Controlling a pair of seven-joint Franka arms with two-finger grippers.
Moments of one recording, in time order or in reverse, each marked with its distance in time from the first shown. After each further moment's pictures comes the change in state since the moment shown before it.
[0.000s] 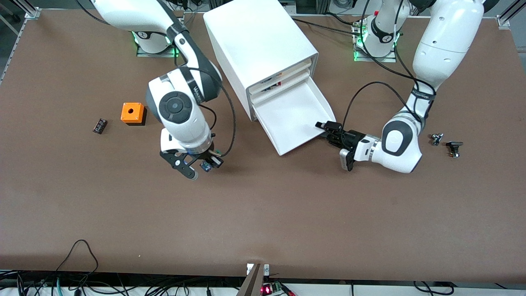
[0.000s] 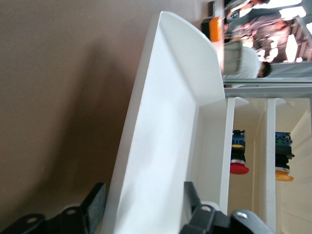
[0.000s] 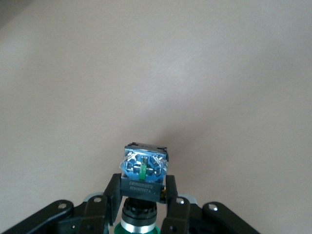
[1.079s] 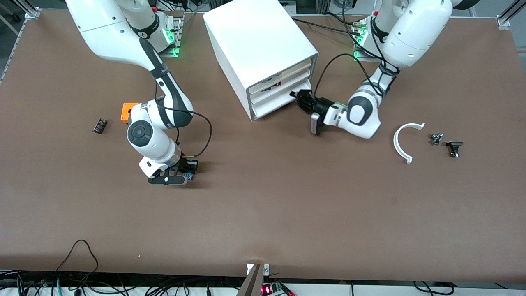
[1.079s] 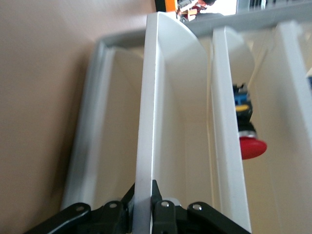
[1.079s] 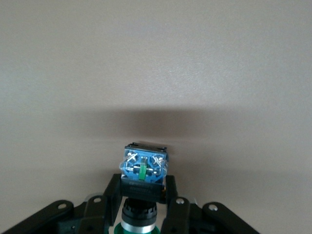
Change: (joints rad) left arm -0.104 -0.021 -0.087 -0.356 -0.350 0.117 0.371; right arm -0.195 0.037 -0.001 -0.363 0.119 0.384 -0.918
